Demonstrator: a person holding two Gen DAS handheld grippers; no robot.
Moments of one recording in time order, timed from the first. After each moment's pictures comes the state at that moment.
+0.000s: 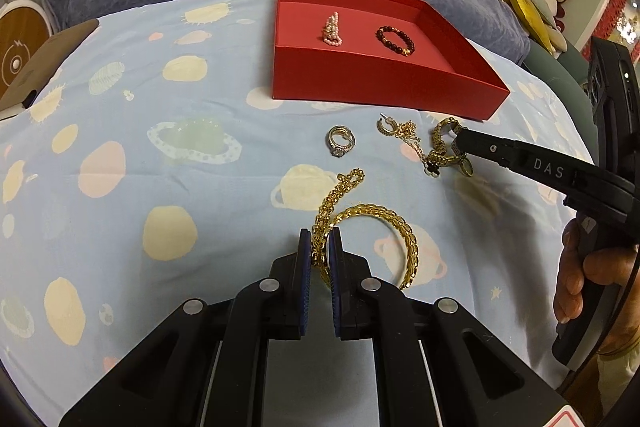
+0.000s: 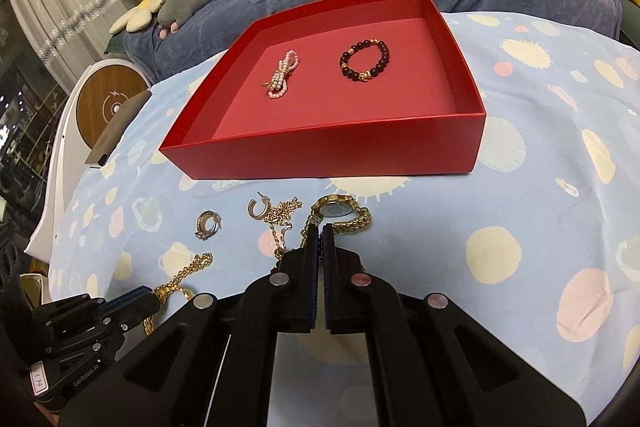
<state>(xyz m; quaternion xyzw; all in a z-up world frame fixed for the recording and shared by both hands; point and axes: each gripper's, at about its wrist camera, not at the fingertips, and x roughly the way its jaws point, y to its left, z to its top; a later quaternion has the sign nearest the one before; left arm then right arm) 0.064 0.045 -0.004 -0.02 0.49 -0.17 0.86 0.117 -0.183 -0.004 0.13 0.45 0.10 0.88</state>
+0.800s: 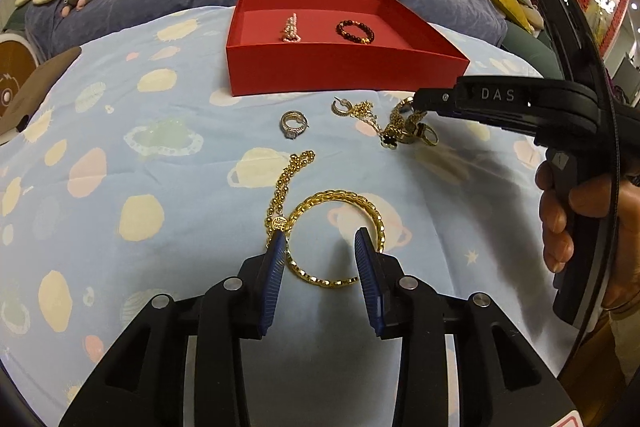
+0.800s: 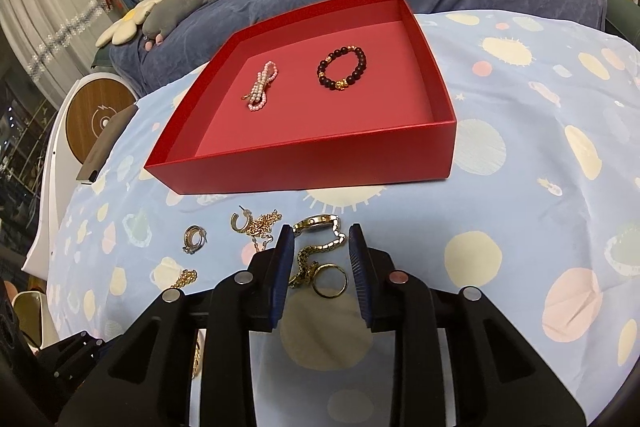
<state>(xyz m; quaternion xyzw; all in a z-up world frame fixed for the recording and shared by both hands) 0.036 0.018 -0.005 0.03 0.46 -0.20 0.86 0.121 -0.193 -0.002 0.14 0.45 0.07 0.88</state>
